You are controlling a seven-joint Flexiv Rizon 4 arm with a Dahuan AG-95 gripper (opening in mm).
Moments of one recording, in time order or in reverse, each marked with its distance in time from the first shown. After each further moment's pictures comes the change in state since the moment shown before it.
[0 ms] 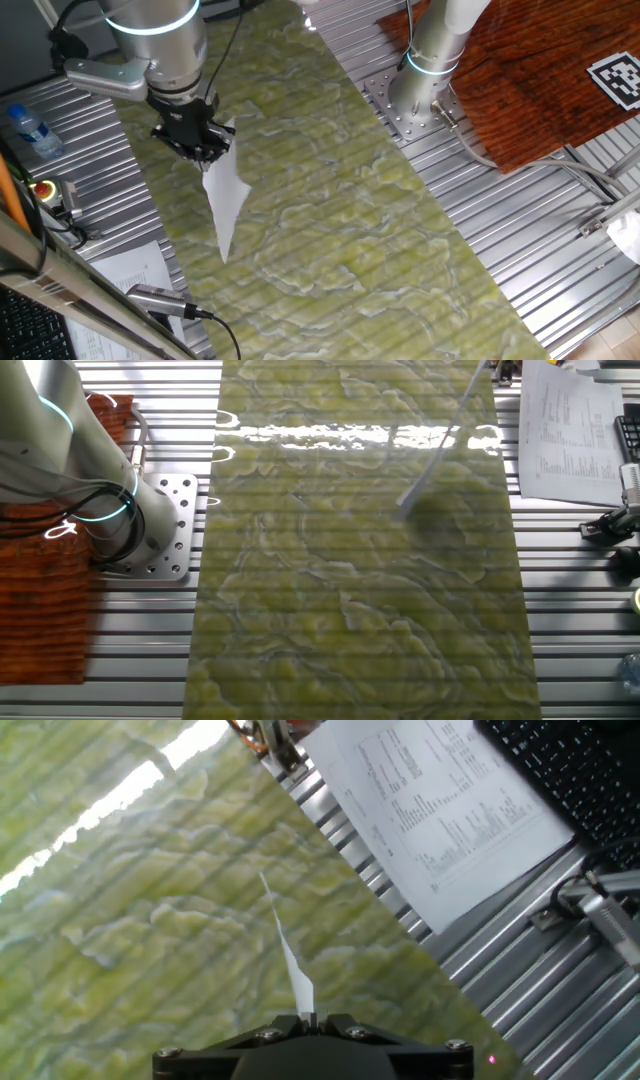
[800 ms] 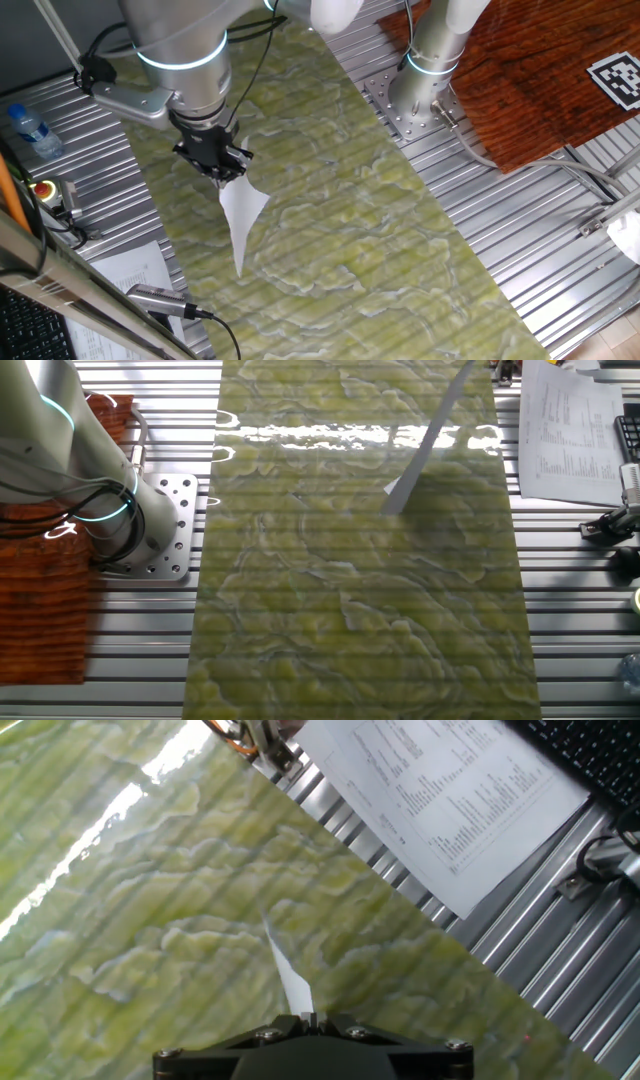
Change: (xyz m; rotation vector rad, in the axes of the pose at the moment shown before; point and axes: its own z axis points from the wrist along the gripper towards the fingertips) arm -0.001 0.020 0.021 -0.003 0.008 0.088
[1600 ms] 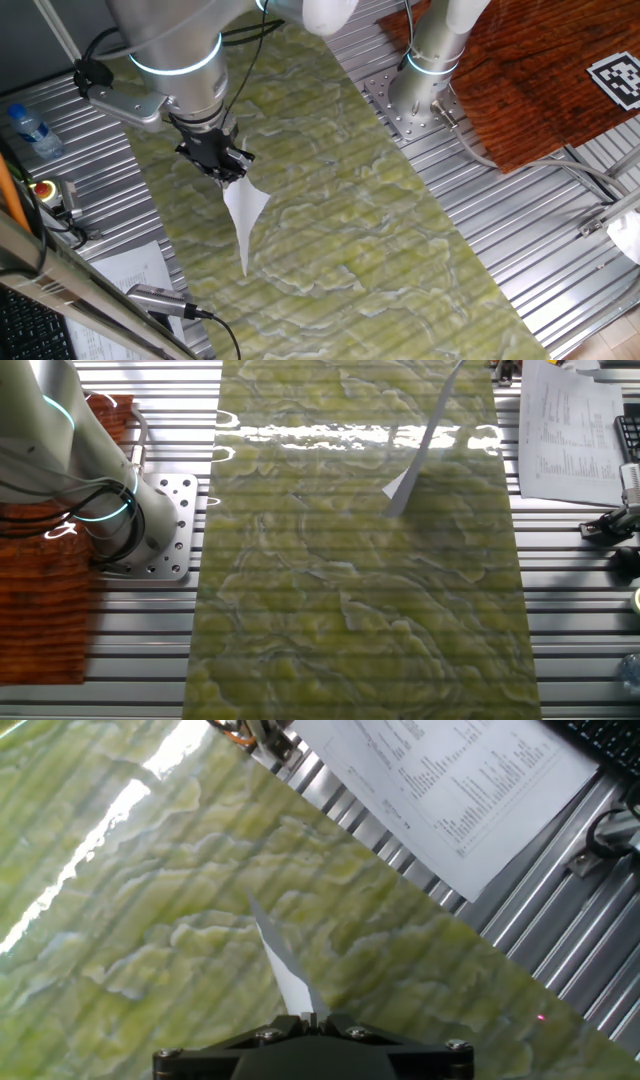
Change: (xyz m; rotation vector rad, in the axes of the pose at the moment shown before) arm 0.004 0.006 0.002 -0.010 0.027 0.039
